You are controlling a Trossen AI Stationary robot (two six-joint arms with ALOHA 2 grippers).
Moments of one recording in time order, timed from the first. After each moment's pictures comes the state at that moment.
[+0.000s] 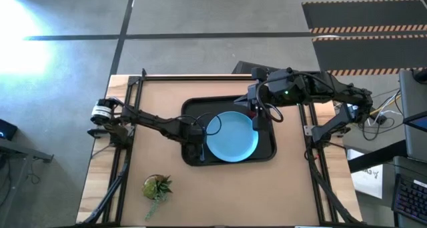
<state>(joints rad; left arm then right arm) -0.05 1.73 1.01 -0.59 -0.22 -0.51 0.06 1.54 2.04 -1.04 0.16 -0.16</state>
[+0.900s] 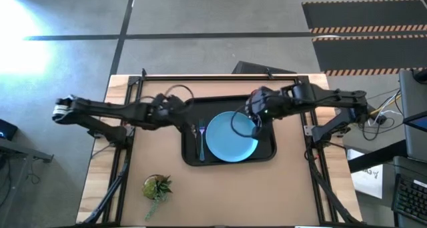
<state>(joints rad) -0.03 1.24 1.01 -0.70 -0.68 -0.60 0.07 1.52 1.80 -1.28 0.16 0.16</state>
